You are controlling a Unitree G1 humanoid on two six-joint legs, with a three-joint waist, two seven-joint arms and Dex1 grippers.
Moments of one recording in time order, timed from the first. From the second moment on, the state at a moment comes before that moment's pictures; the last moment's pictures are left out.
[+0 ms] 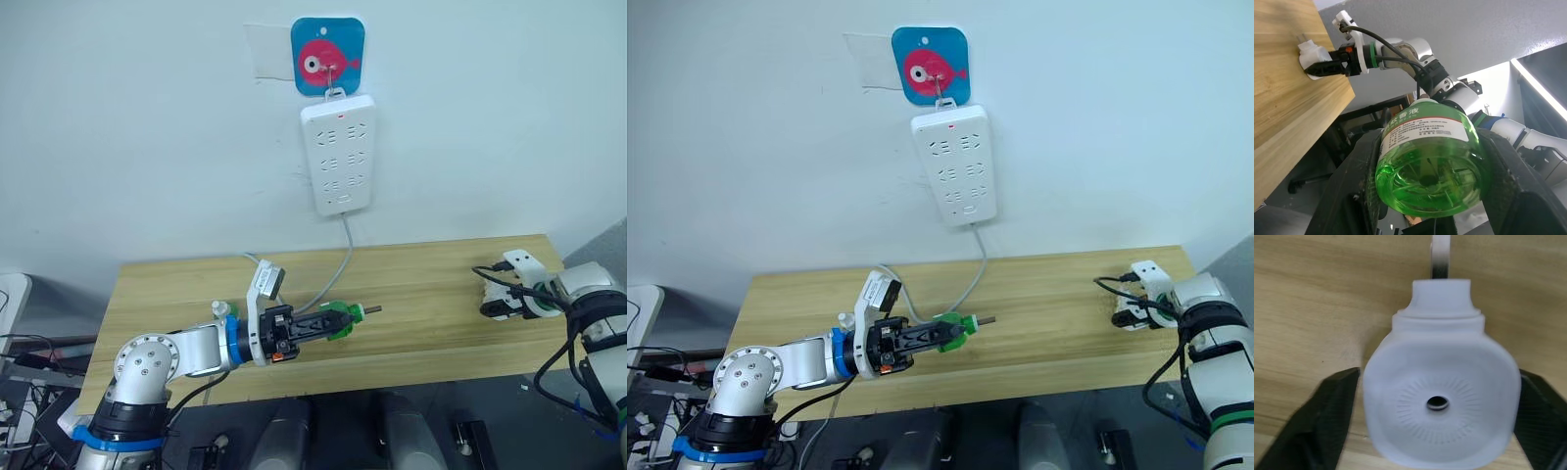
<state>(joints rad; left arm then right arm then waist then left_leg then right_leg) -0.19 0.51 0.04 -0.24 -1.57 1.19 -0.47 -0.81 -0.79 0.33 0.98 0.12 0.79 0.84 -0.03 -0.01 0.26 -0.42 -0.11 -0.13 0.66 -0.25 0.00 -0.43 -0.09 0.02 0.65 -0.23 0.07</state>
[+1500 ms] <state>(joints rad) -0.32 0.23 -0.19 -0.30 -0.48 0.36 -0.63 -0.02 -0.31 -0.09 -0.77 1.95 0.57 -0.65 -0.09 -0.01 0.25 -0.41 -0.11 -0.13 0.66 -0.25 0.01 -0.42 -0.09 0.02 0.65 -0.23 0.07</state>
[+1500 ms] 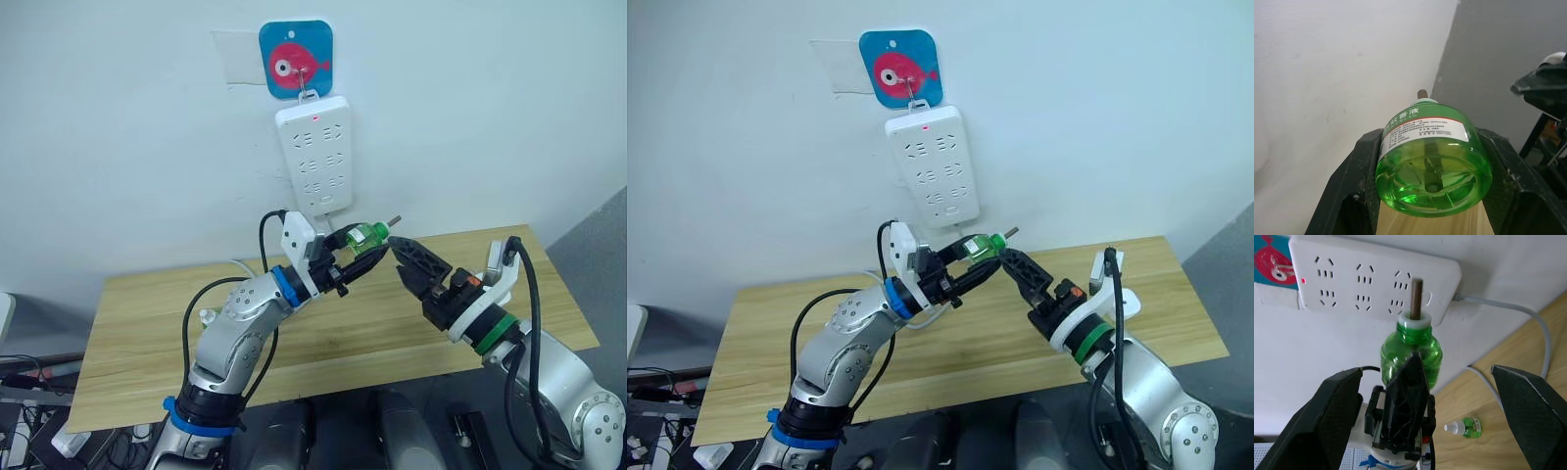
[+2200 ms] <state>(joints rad) -0.29 0.24 -0.27 -0.34 -0.40 0.26 -0.71 -0.12 -0.40 0.00 -0.71 1.95 0.48 -0.63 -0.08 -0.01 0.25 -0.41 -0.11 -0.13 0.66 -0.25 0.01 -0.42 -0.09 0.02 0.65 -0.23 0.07</state>
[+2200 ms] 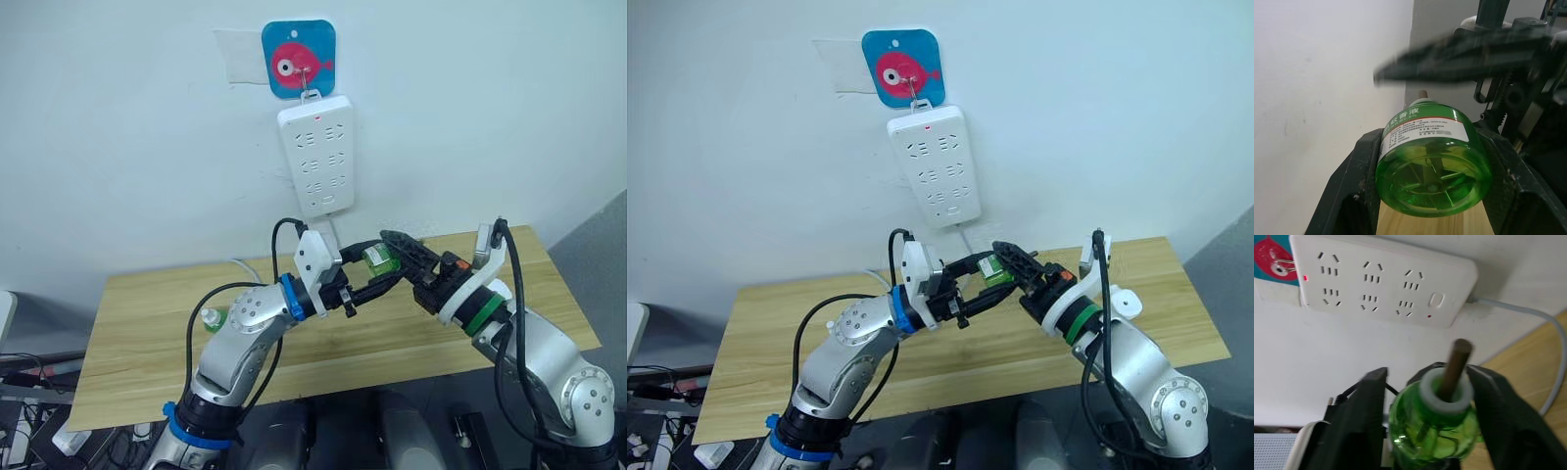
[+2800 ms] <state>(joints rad) -0.29 0.28 -0.27 -0.33 -0.40 0.30 -0.73 -0.10 -0.46 -0.01 -0.70 1.95 0.46 -0.61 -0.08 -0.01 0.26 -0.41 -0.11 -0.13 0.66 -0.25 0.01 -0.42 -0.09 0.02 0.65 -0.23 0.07</state>
